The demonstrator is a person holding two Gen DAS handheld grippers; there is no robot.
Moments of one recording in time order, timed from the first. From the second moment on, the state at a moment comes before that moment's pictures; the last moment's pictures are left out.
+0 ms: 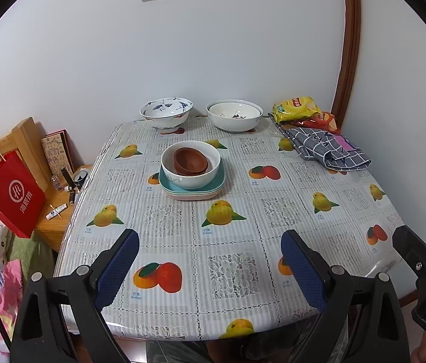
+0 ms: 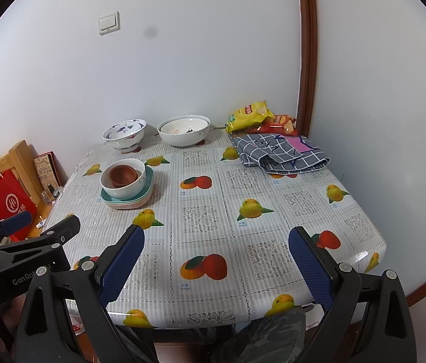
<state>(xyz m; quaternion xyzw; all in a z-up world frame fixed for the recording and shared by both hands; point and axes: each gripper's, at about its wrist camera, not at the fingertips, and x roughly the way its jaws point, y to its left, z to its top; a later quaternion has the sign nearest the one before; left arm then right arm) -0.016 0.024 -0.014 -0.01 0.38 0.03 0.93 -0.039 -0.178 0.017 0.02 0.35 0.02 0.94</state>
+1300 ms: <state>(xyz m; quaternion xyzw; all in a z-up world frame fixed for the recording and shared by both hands) -0.019 0.021 -0.015 -0.01 0.38 0.02 0.93 -0.042 -0.177 0.020 0.02 0.34 0.02 0.94</state>
